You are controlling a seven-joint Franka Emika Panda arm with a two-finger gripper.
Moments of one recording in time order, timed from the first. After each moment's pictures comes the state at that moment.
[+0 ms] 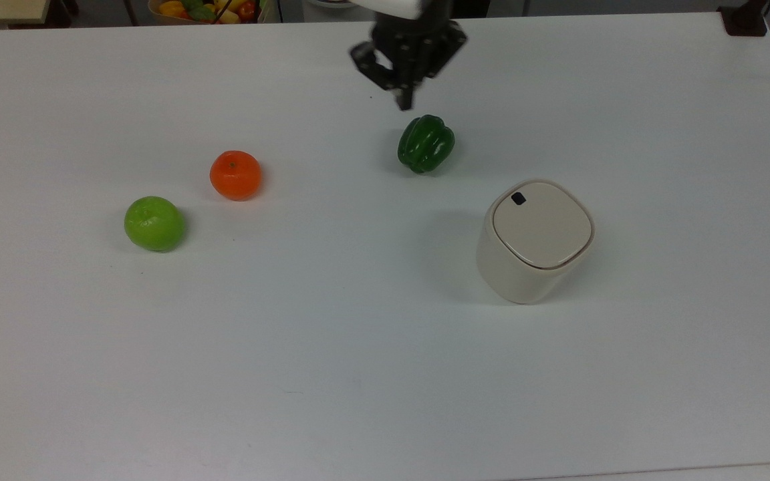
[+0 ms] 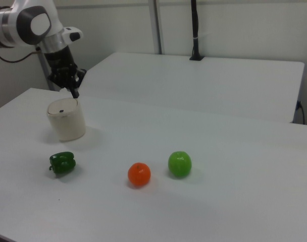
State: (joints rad) arm 0.25 0.17 0.00 -1.52 -0.04 1.82 -0.15
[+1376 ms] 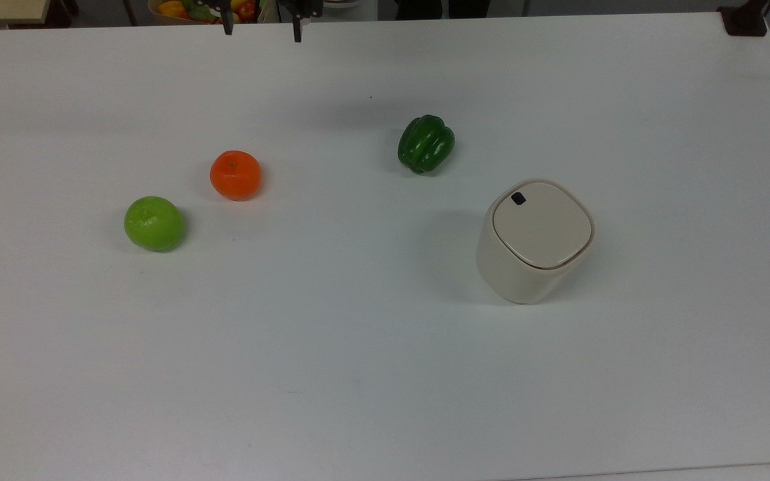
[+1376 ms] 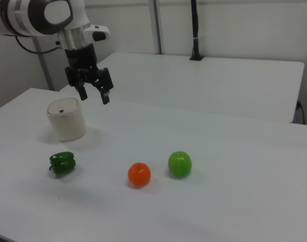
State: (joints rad) arm 0.03 0.07 -0.01 -1.54 -0.07 1.61 0.02
